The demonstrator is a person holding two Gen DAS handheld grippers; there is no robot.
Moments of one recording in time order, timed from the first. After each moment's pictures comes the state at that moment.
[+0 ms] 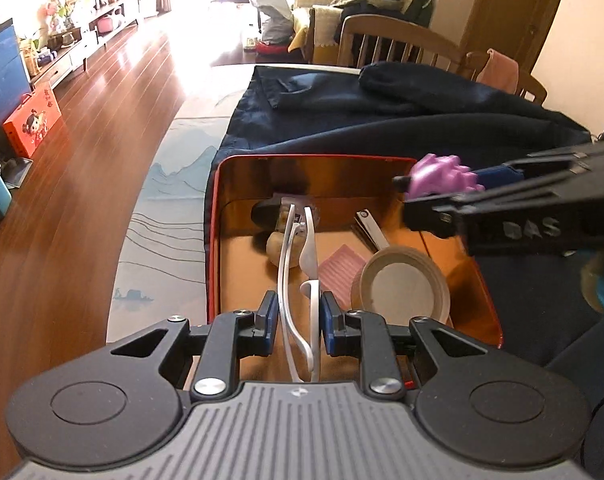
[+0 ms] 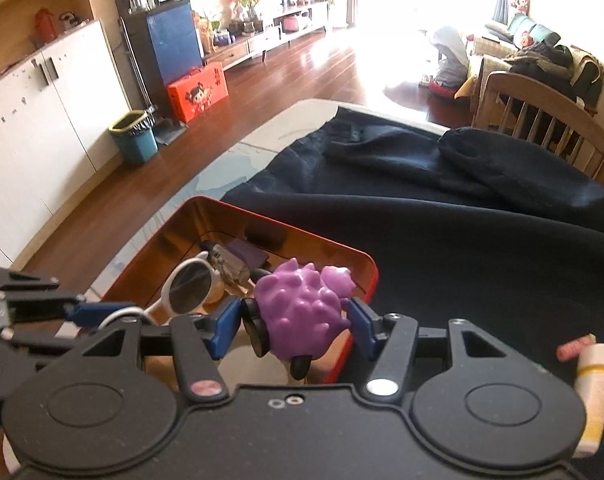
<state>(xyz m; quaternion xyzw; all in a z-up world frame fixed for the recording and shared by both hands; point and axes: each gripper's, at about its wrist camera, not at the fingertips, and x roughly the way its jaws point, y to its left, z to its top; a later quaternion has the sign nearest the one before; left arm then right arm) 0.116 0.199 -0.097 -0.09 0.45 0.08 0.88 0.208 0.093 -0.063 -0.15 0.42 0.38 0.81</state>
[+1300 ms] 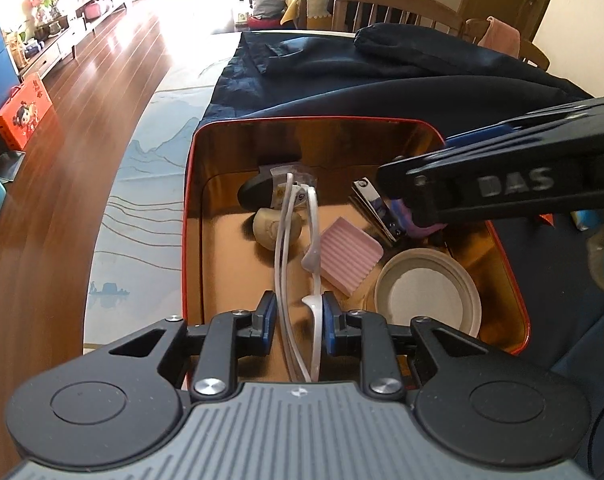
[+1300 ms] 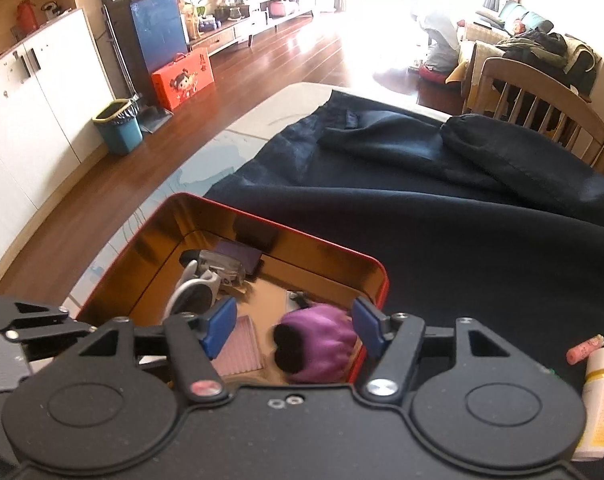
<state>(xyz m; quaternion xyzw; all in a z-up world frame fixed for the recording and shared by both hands) 0.136 0.194 -0.123 -0.08 0.49 0.07 0.86 0.211 0.104 -0.064 -0.16 0.43 0.36 0.81</state>
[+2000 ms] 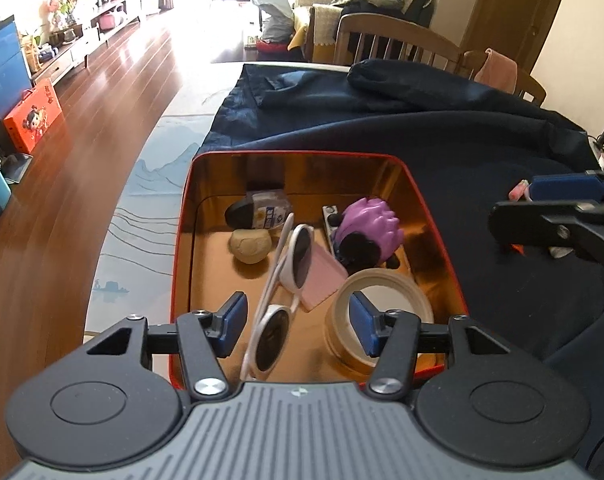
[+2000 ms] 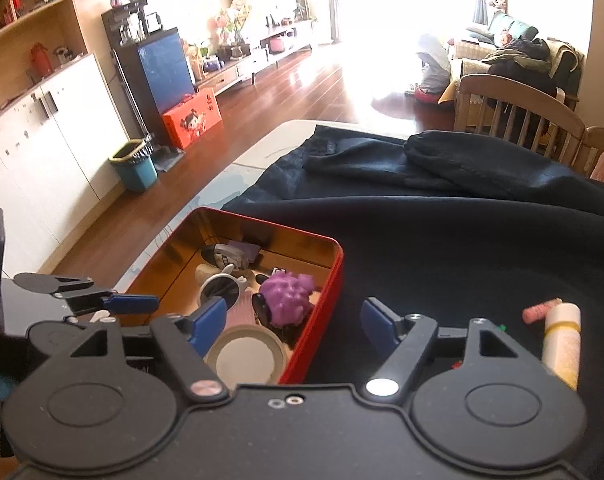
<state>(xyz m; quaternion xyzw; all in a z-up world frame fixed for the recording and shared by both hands) 0.118 0.172 -0.092 -0.10 0.45 0.09 0.88 0.181 0.022 -0.020 -0.10 0.40 0.38 0.83</state>
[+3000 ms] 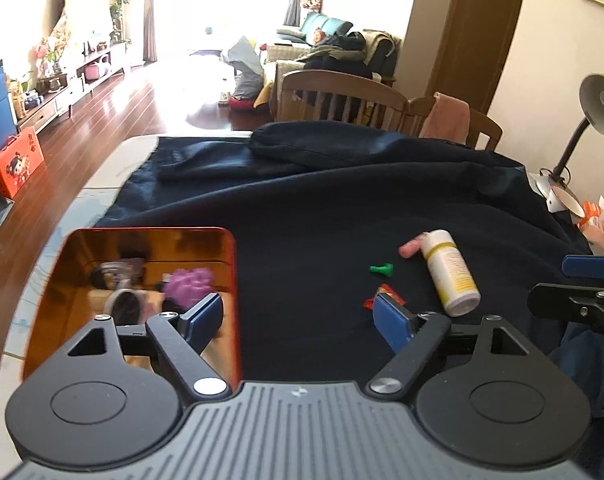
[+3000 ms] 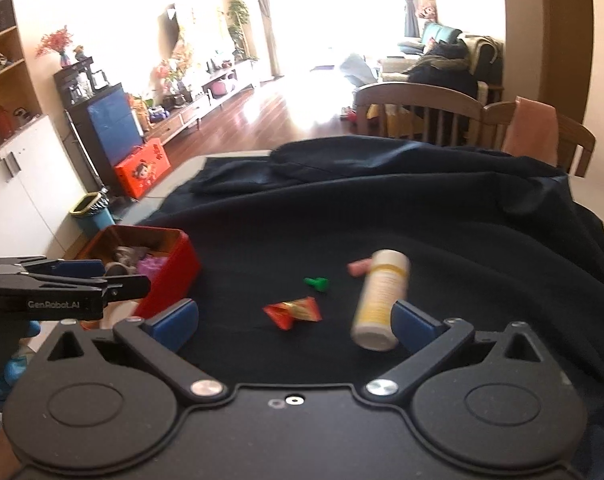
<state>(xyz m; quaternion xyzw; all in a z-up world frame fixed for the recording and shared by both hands) 0.149 0.028 -0.050 -0.09 0.37 0.07 0.92 0.203 -0.165 -0.014 -0.05 0.37 0.31 0.87</state>
